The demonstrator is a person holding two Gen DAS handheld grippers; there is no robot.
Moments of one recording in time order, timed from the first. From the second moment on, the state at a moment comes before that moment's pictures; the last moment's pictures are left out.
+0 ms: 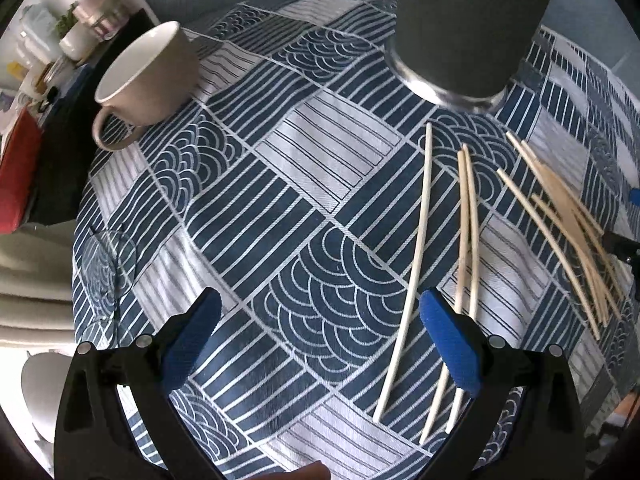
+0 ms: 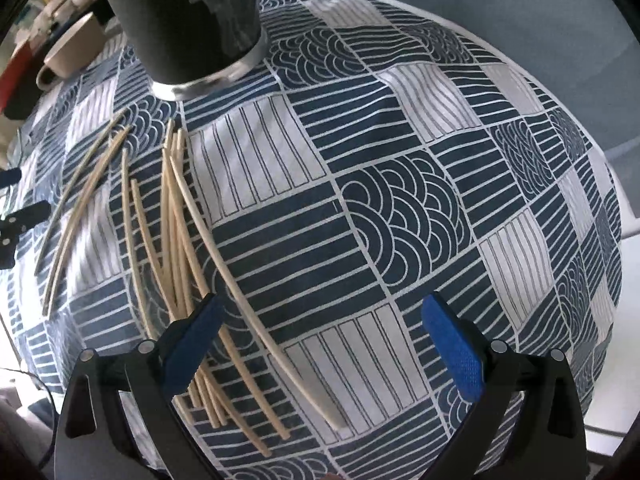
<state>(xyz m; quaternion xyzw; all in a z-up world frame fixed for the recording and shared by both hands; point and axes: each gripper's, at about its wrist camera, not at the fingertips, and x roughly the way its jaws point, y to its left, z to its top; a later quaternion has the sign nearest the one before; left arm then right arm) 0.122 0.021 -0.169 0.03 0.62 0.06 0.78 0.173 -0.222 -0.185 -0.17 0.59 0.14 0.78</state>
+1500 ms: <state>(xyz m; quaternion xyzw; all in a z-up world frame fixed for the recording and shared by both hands) 0.116 0.084 -0.182 -0.04 0.64 -0.03 0.77 0.155 -0.245 -0.184 -0.10 0.61 0.20 0.76</state>
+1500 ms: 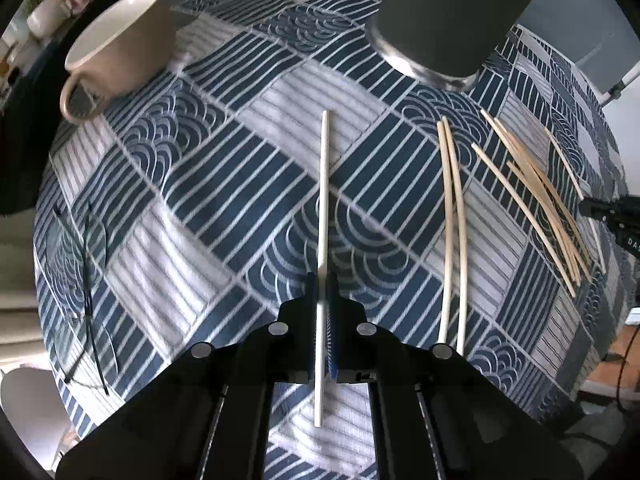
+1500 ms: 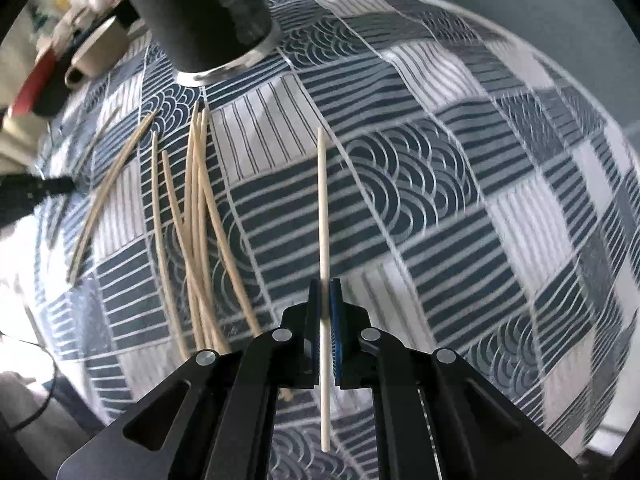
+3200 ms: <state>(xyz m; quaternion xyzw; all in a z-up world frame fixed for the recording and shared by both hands) 0.249 0.048 0.058 -0.11 0.39 -0.14 0.91 0.247 -0.152 0.058 0.03 0.33 0.32 0.88</state>
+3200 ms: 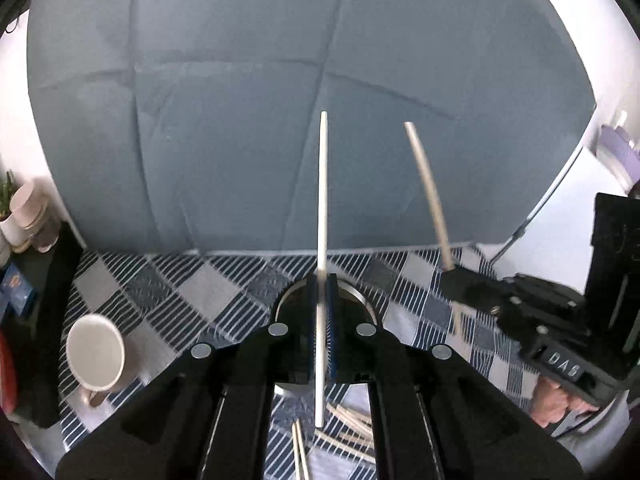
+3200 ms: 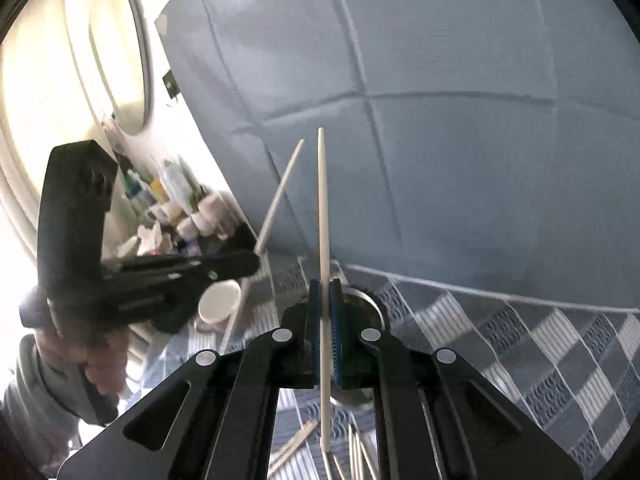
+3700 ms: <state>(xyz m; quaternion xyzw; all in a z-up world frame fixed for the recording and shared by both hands) 0.281 0.049 0.031 -0.17 0.32 -0.16 0.92 0.301 -0.128 0.034 0.11 0.27 0.32 0.90</state>
